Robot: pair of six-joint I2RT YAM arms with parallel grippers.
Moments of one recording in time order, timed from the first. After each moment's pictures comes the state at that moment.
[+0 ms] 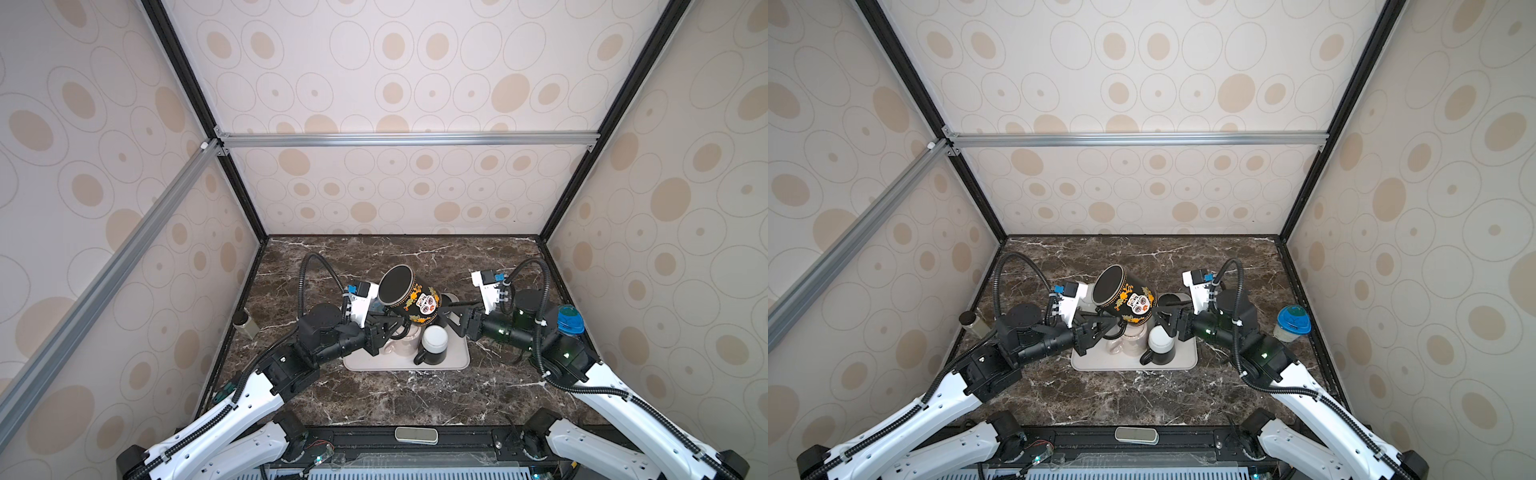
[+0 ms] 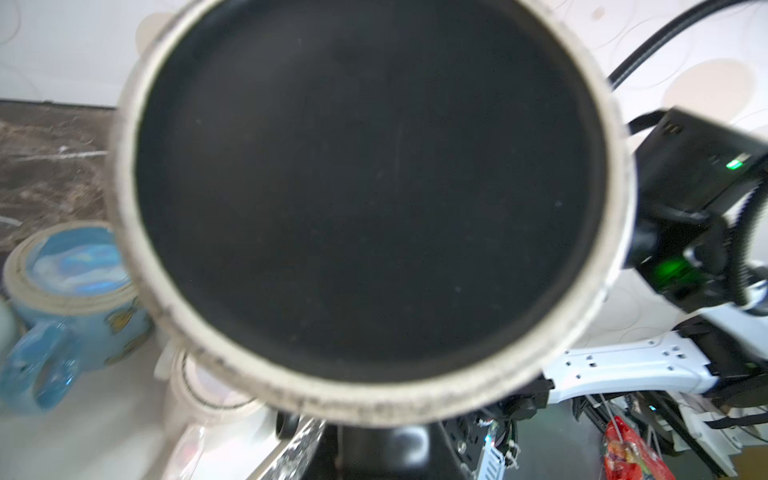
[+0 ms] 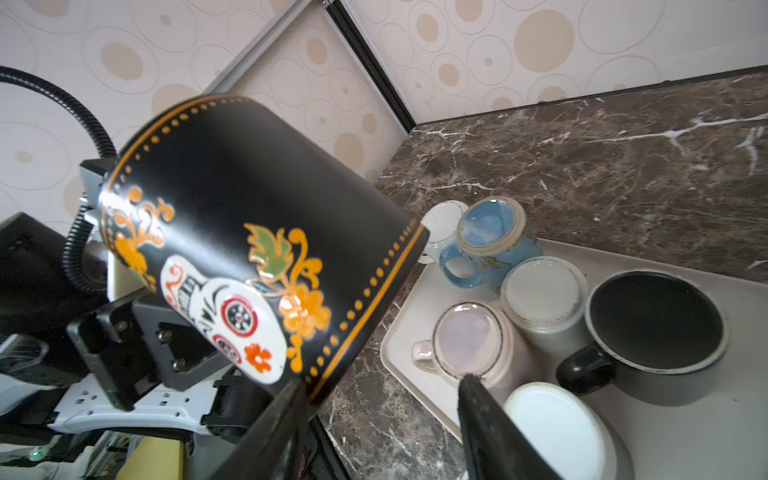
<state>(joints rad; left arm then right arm) -0.77 0.83 0.75 -0.08 0.27 -0.54 0.62 0.83 0.80 -0.22 -0.37 0.58</state>
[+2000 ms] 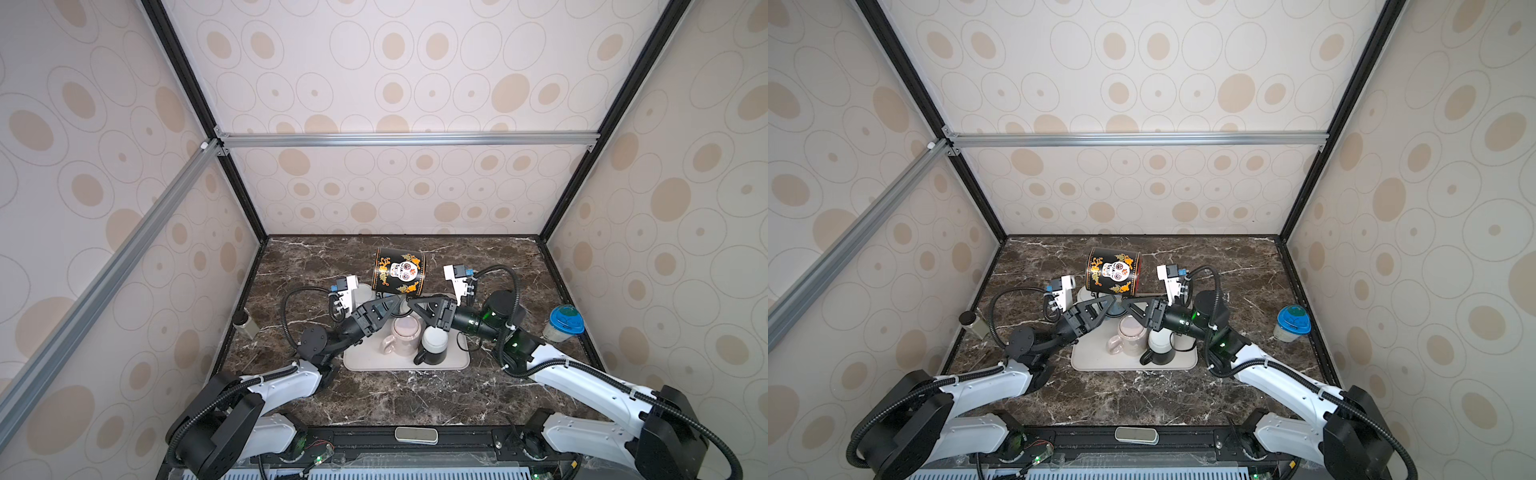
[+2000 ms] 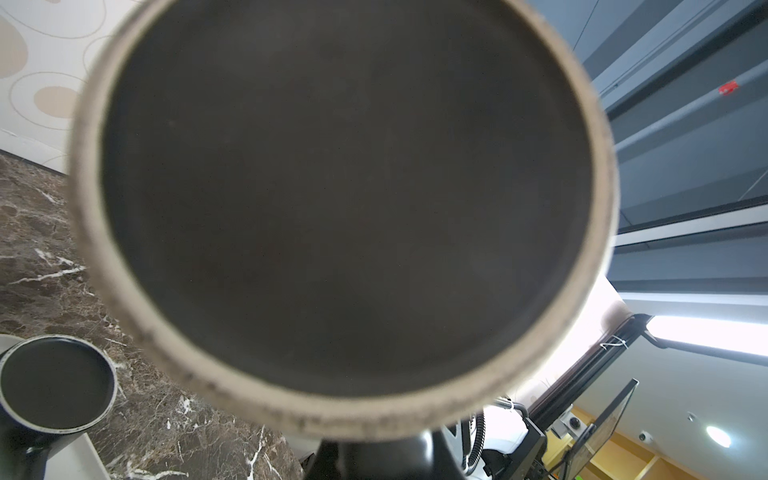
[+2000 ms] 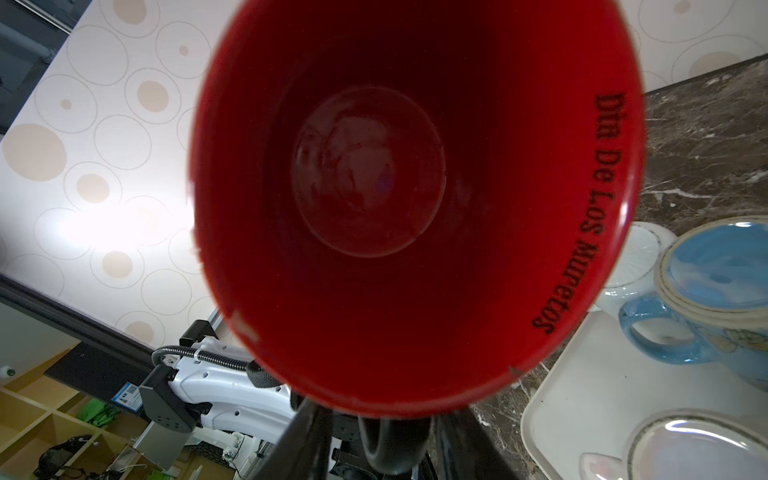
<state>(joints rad) -0.61 1.27 0.37 1.37 0.43 -1.28 0.71 1.15 0.70 0.50 -0.52 0.92</state>
